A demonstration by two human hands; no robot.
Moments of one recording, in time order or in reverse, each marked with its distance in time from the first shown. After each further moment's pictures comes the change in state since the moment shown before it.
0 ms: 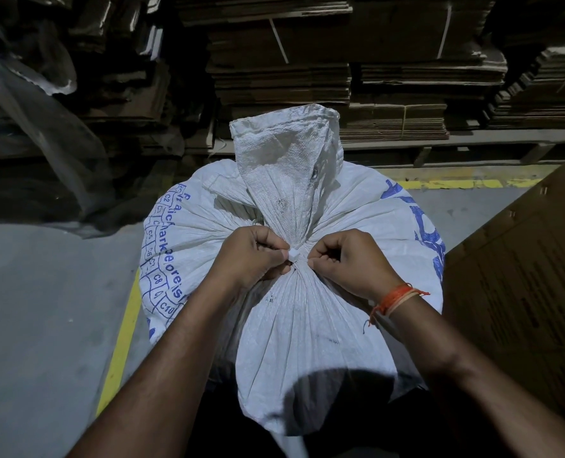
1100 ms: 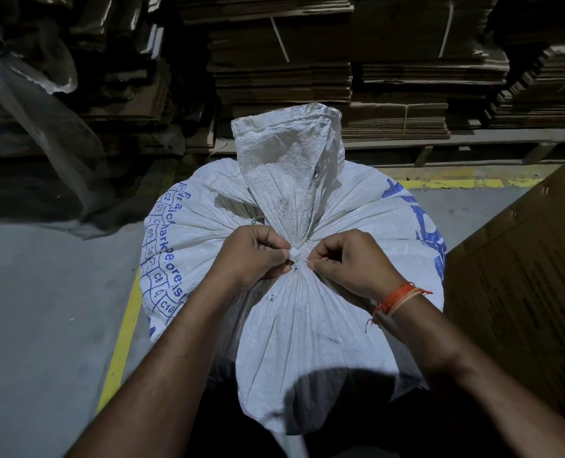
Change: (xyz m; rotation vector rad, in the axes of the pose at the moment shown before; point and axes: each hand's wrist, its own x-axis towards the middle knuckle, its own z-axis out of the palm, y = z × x) left_hand 0.001 0.000 0.000 -0.020 -0.023 0.004; right_hand -0.003 -0.002 -0.005 -0.004 -0.033 -0.005
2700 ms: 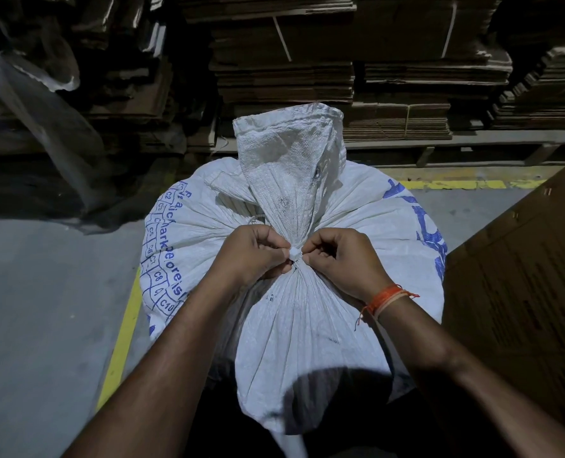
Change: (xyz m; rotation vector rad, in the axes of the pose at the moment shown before) left_hand -0.001 0.000 -0.001 0.014 0.007 0.007; right_hand 0.008 0.001 0.019 0.131 0.126 0.007
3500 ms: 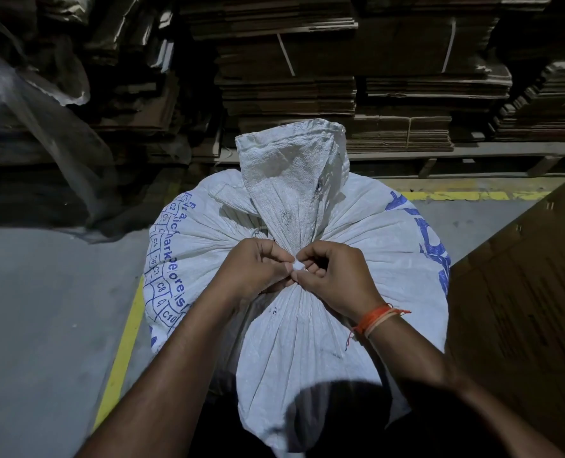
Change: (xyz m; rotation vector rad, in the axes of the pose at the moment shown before) left_hand -0.002 0.004 -0.002 0.033 -0.053 -0.025; right_hand -0.006 -0.012 0.015 0.048 0.050 -0.036
